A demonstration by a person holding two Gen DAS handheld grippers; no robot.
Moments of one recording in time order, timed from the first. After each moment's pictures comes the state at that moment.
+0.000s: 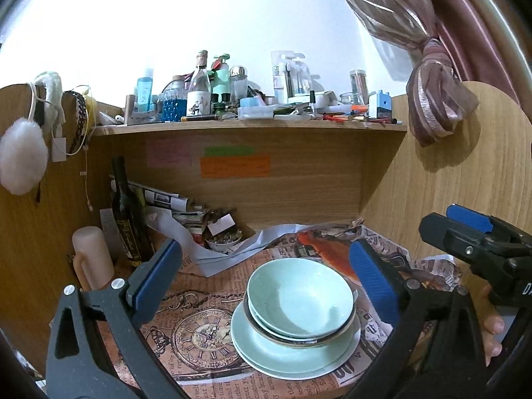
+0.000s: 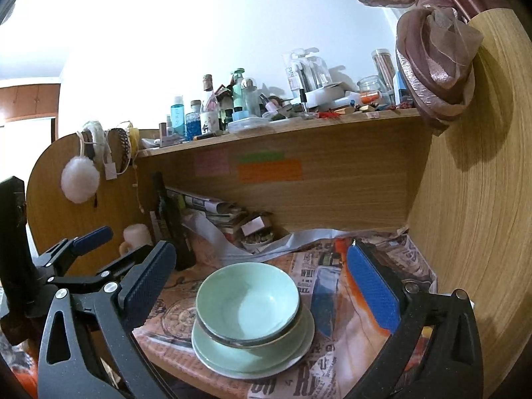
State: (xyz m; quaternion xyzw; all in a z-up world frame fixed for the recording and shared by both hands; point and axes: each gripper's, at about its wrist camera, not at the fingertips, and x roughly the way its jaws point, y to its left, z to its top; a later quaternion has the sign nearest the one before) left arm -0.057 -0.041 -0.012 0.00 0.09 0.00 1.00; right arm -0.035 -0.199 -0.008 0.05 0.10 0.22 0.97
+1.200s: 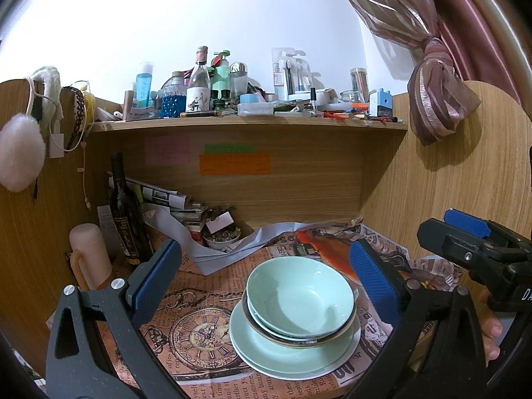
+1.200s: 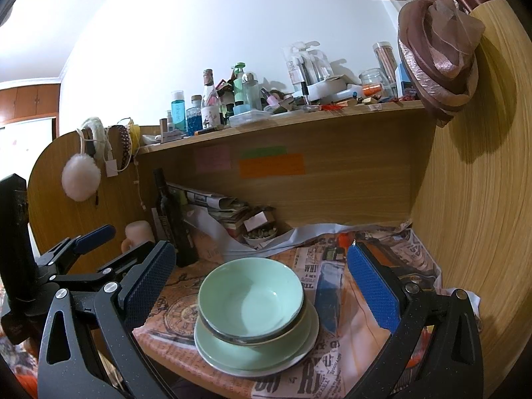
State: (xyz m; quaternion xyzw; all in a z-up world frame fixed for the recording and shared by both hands) left arm -0.052 -0.039 -0.015 0.00 0.09 0.00 1.00; right arm -0.036 -0.197 -0.012 0.06 0.11 0.22 0.97
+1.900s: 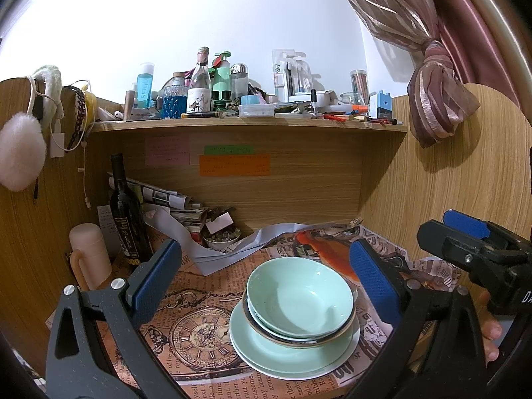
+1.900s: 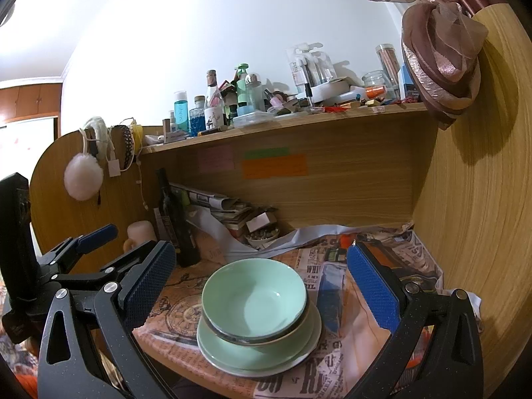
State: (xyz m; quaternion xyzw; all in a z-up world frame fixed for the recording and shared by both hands) left arm -0.052 -0.038 -0.015 0.00 0.09 0.00 1.00; right arm -0.039 -0.193 -0.011 0.06 0.11 0.22 0.97
